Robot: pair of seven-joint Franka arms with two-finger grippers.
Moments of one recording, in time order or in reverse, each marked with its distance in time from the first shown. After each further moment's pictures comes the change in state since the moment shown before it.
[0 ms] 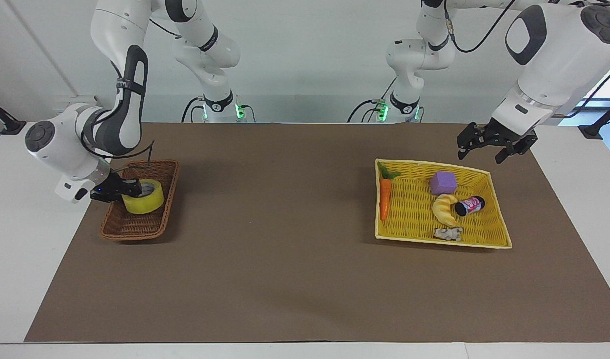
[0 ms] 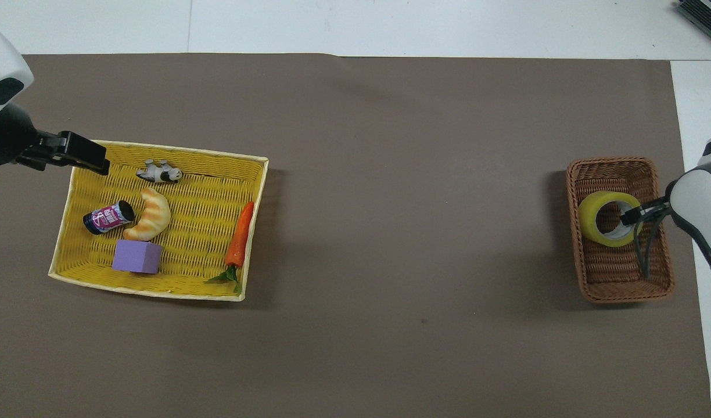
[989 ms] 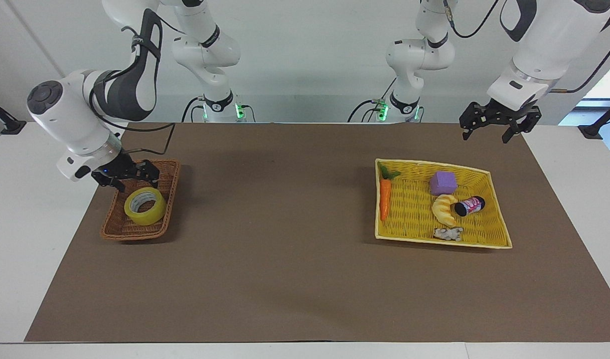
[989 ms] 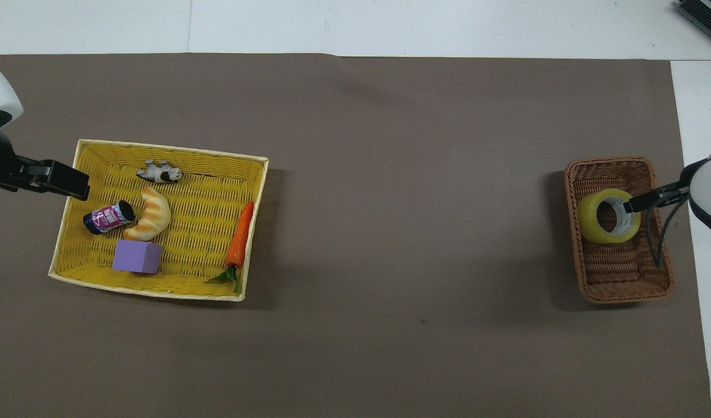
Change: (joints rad) left arm -0.001 -0.088 -0.019 -0.046 0.079 -0.049 0.022; right arm 0.151 -0.157 0.028 0.084 0.005 -0.179 0.445
